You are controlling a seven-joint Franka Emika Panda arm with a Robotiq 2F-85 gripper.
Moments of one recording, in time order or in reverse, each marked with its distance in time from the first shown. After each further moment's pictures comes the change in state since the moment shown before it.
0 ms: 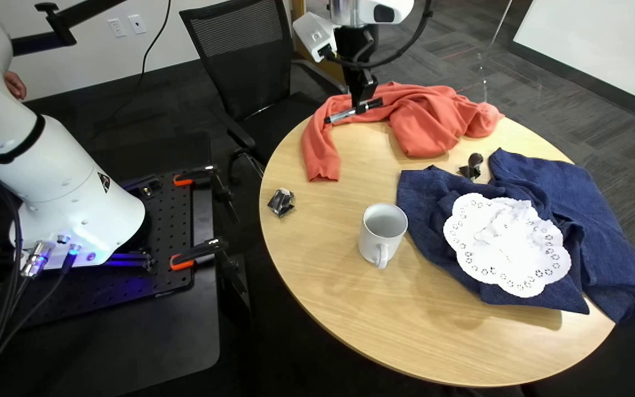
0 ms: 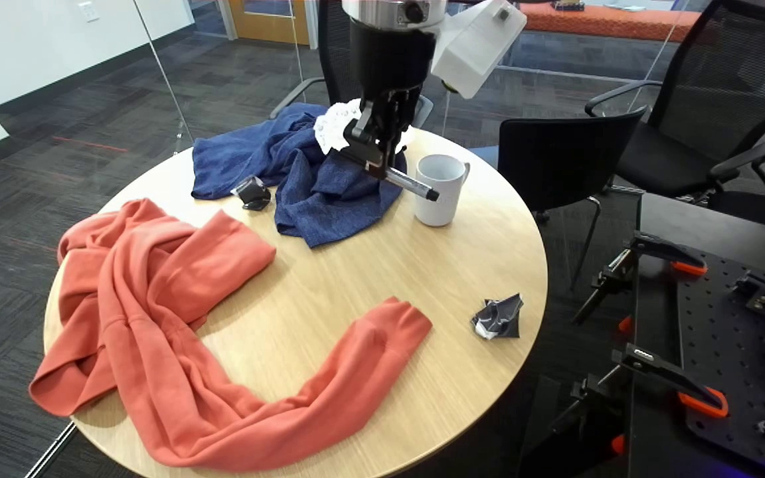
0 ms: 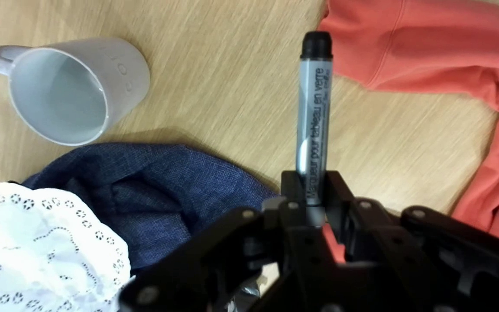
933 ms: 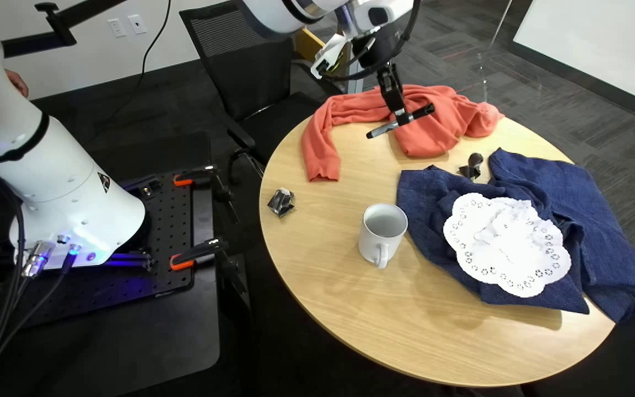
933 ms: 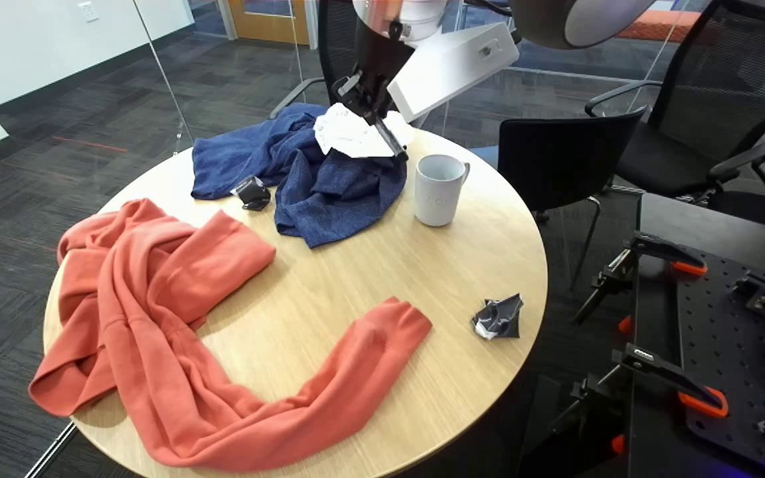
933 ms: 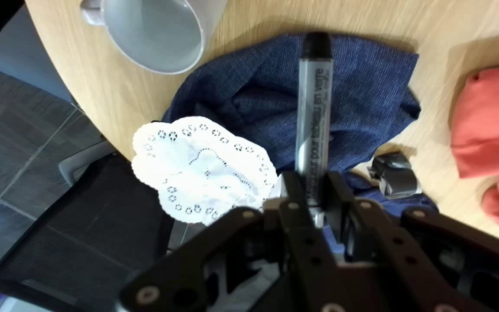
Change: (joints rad) arm 0.174 0.039 -0.290 0.017 -0.717 0.169 0.952
